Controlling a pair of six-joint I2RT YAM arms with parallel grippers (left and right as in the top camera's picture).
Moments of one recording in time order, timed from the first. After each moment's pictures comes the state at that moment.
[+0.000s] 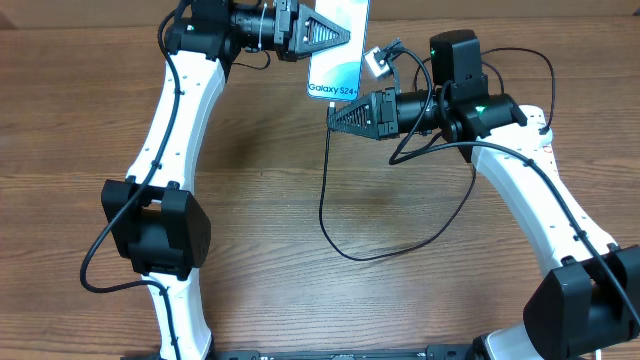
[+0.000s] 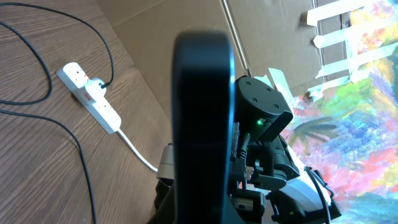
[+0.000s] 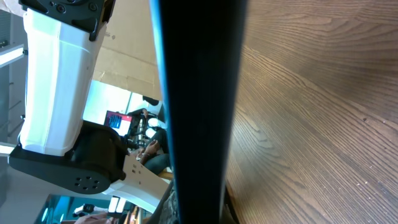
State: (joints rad) left arm -0.18 2.14 2.11 -0.48 1.47 -0.63; right arm 0.27 1.69 1.42 -0.45 -1.24 0.44
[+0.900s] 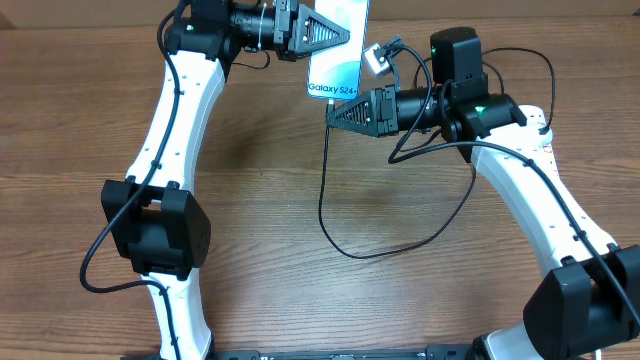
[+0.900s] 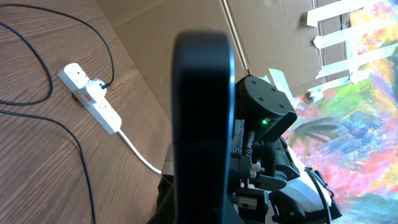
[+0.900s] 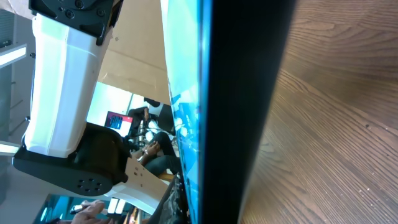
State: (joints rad) left arm -0.18 2.14 2.11 -0.48 1.47 -0.63; right arm 0.27 1.69 1.42 -0.41 -1.25 0.47
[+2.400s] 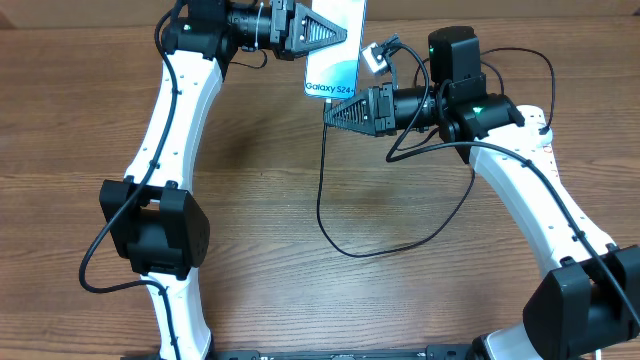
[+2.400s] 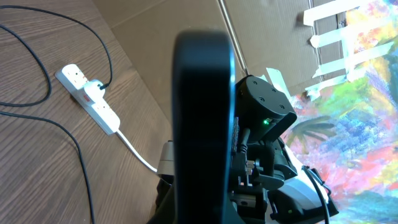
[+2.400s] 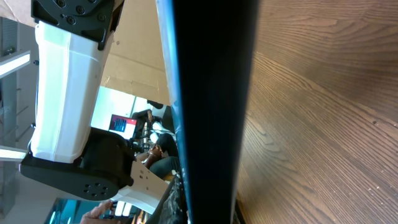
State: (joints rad) left arm -0.17 2.14 2.11 -0.47 1.49 -0.63; right arm 0.28 1.69 1.42 -0.37 -1.24 0.54
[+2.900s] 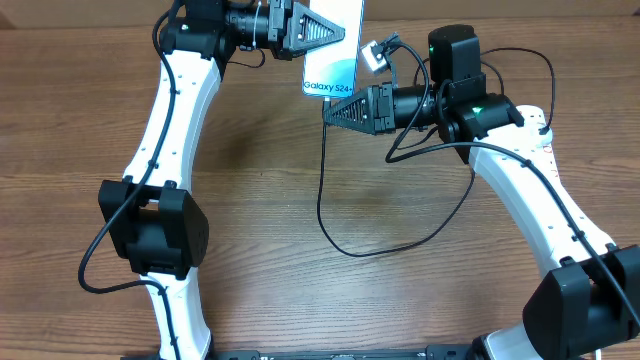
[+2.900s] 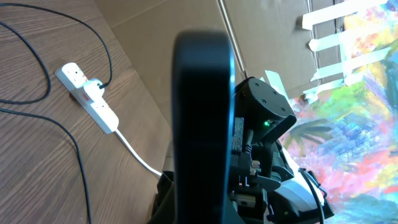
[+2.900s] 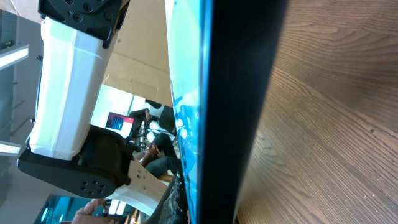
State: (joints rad) left arm -0.17 2.14 2.11 -0.47 1.49 -0.66; right arm 0.28 1.69 1.42 -0.35 -1.24 0.52
